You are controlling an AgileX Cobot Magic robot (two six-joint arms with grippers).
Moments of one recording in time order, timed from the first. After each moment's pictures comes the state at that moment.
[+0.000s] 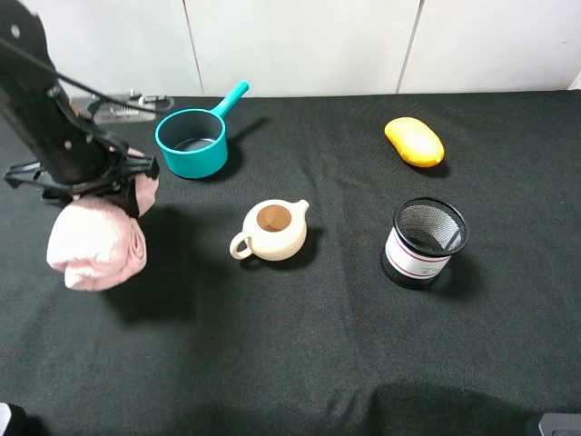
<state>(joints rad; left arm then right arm) -0.28 1.69 -0.95 -0.04 0.76 -0.25 0.04 0.00 -0.50 0.07 1.03 -0.08</state>
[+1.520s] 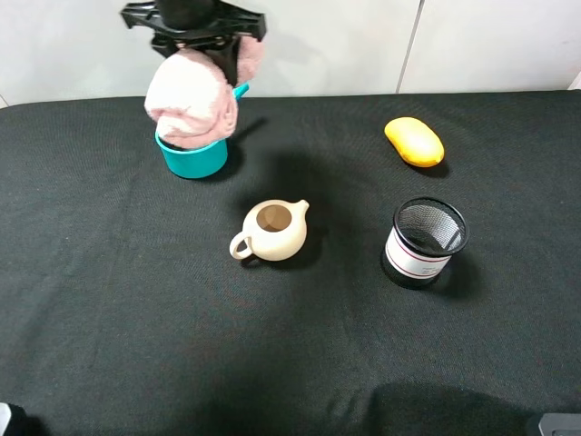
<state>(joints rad) -0.49 2.07 -1.92 0.00 1.17 -0.17 0.04 0.00 -0.50 0.07 1.03 -0.08</state>
